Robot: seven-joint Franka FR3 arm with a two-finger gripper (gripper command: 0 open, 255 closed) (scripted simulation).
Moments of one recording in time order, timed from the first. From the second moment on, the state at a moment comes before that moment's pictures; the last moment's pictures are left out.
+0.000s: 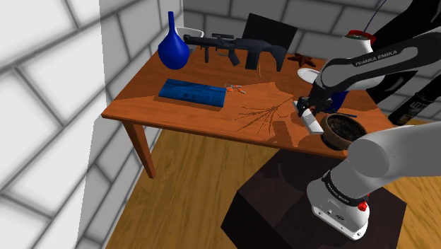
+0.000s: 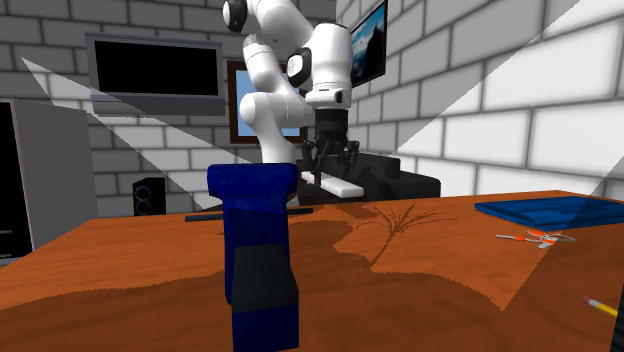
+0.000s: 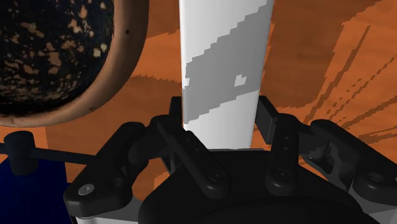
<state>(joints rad) -0.45 -0.54 -0.21 -2.94 -0.19 2.42 0.21</state>
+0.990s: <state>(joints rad) -0.44 -0.71 -0.18 -2.83 -0.16 2.13 0.20</state>
